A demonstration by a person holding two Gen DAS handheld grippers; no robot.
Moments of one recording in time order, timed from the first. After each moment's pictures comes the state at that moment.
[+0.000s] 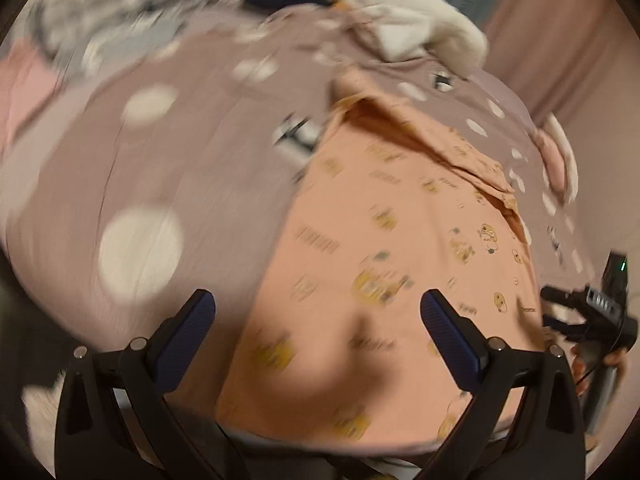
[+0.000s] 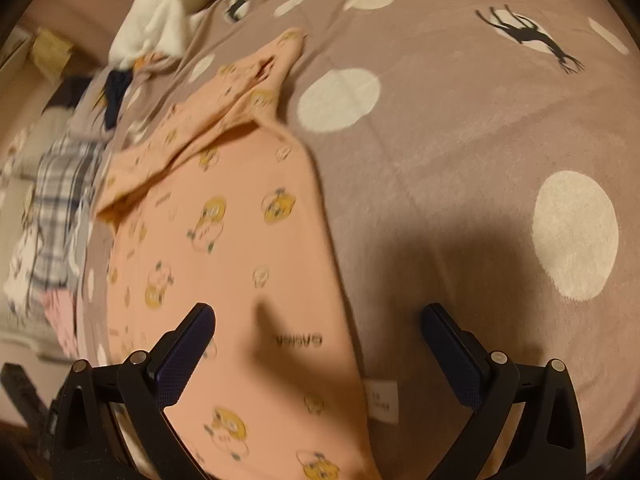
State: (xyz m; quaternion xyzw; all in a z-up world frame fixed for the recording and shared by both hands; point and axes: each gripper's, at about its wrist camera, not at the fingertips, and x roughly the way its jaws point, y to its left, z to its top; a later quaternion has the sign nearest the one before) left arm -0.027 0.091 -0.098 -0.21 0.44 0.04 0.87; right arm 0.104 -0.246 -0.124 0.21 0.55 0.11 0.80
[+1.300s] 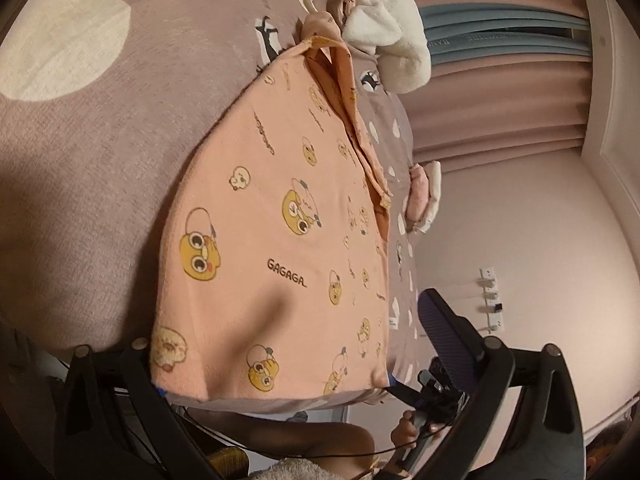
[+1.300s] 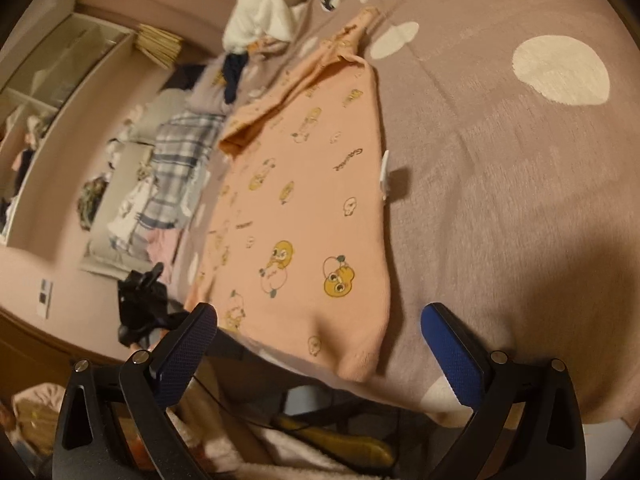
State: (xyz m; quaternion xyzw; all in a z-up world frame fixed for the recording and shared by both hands) left arm -0.055 0.108 -0.148 -0.50 0.39 -0.18 0.75; right arm -0.011 -0.297 -0.145 0.29 0.47 0.32 0.77
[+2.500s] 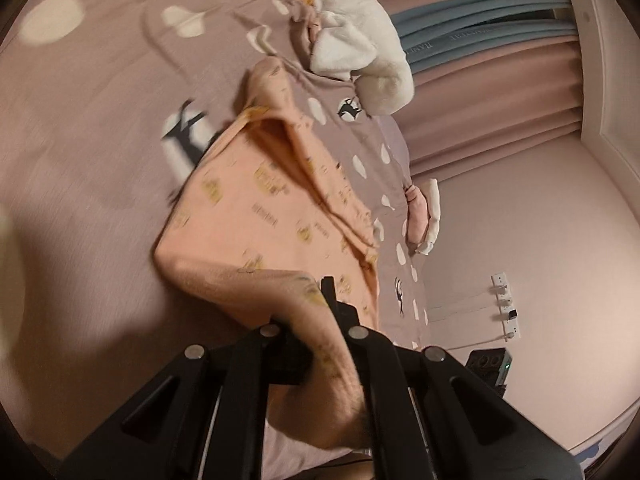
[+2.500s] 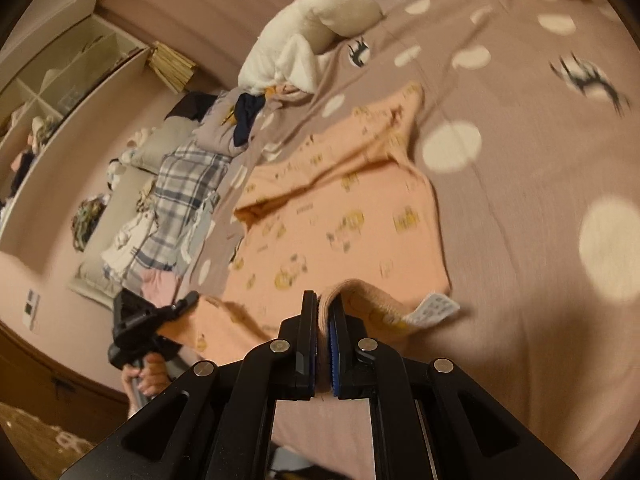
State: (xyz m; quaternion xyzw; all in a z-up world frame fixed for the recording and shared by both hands) left arm 0.031 0.119 -0.092 -0.45 0.37 -0.19 0.79; right arm 0.053 -0.270 -0.072 0.26 0.41 0.29 0.82
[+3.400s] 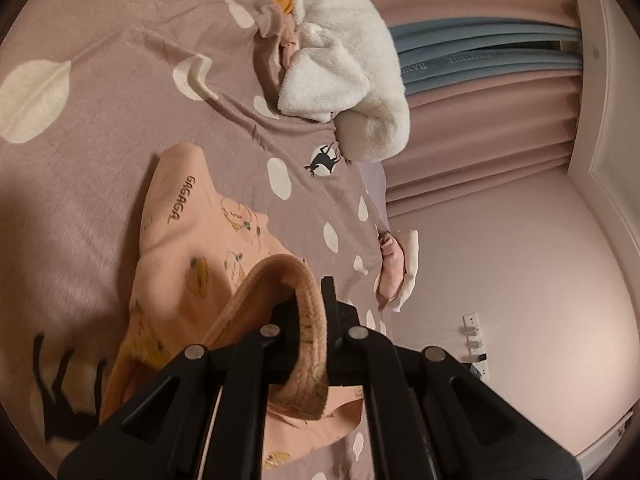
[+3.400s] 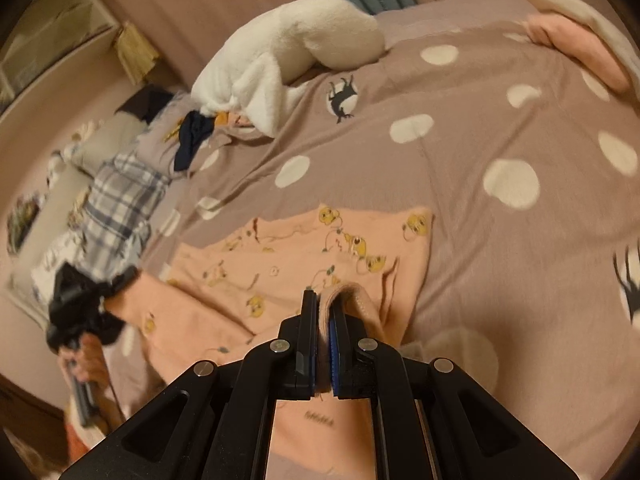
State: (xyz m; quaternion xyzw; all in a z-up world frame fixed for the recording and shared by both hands) left arm 0.221 0.145 -0.085 -0.50 0.35 -0.22 0.76; right arm 0.224 -0.232 -0.051 0.16 0.41 0.22 0.87
